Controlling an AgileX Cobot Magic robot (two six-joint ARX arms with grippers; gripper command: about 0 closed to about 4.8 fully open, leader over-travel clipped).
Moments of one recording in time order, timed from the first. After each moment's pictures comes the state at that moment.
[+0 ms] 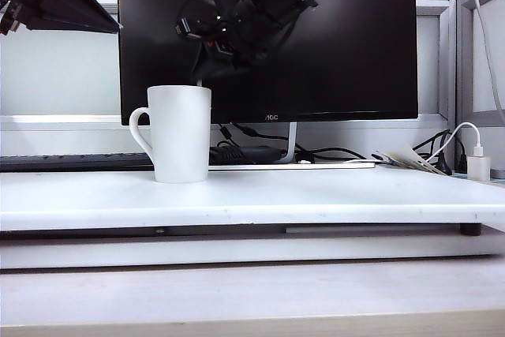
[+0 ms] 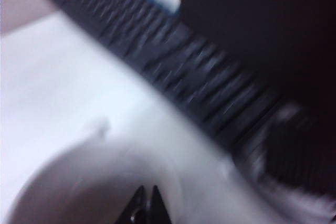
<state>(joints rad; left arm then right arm) -0.11 1.23 0.91 -0.06 0.70 0.00 0.60 1.98 1.65 -0.06 -0.26 -0.16</state>
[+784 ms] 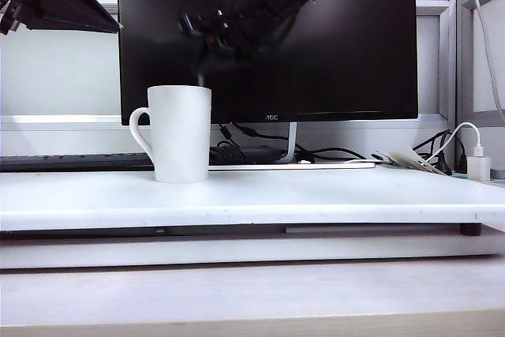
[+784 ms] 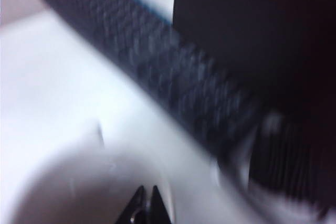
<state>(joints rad) -0.11 1.23 0.91 -0.06 0.70 0.00 0.61 1.96 1.65 -0.06 -0.26 -0.20</state>
